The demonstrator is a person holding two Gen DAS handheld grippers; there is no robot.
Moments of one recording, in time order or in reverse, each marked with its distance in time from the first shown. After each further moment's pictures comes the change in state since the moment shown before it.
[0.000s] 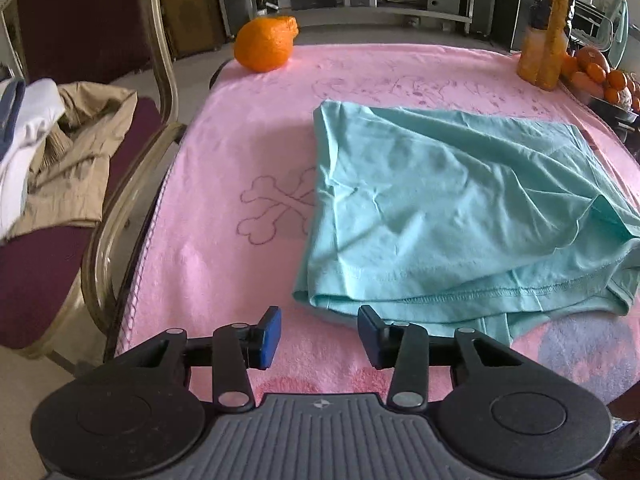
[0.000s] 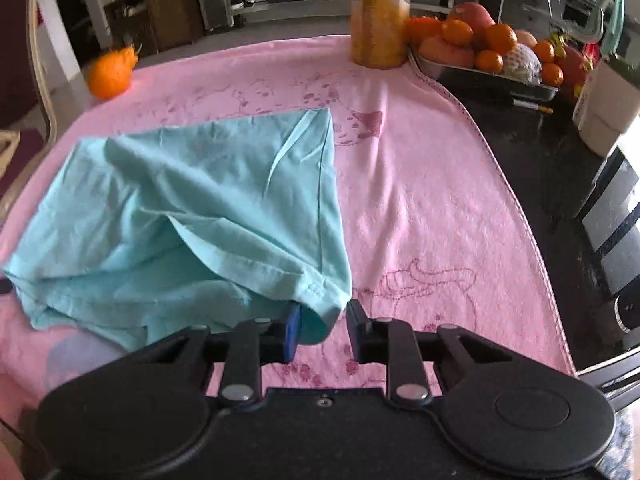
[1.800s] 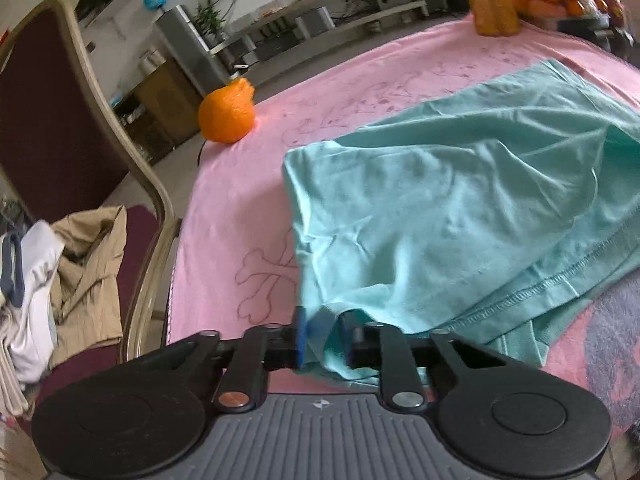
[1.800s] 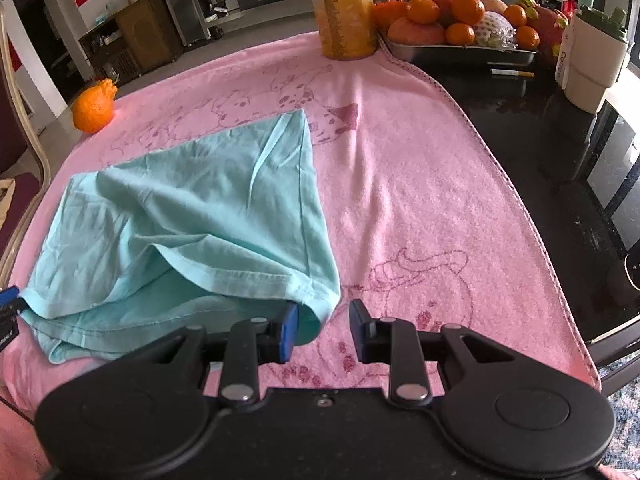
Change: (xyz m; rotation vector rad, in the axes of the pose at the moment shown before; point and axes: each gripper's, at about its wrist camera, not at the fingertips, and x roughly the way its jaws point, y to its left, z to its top) left arm 0.017 -0.055 0.007 0.359 -0.125 0.192; right arm 0.000 -0.017 0.001 0.118 0.017 0.029
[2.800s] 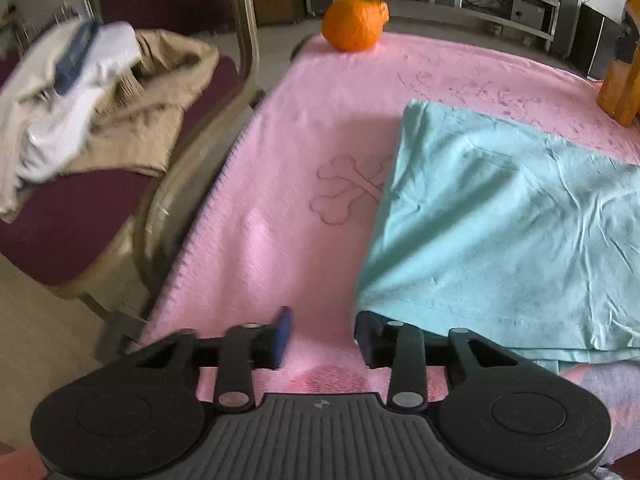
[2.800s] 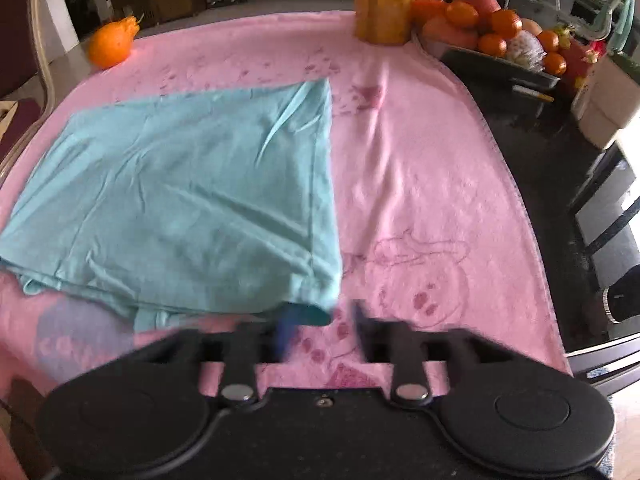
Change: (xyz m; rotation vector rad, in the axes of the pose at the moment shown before) left arm -0.010 0.062 -0.032 -0.527 0.194 -0.011; right arm -0.001 0.018 -0.008 -0.164 0.038 -0.081
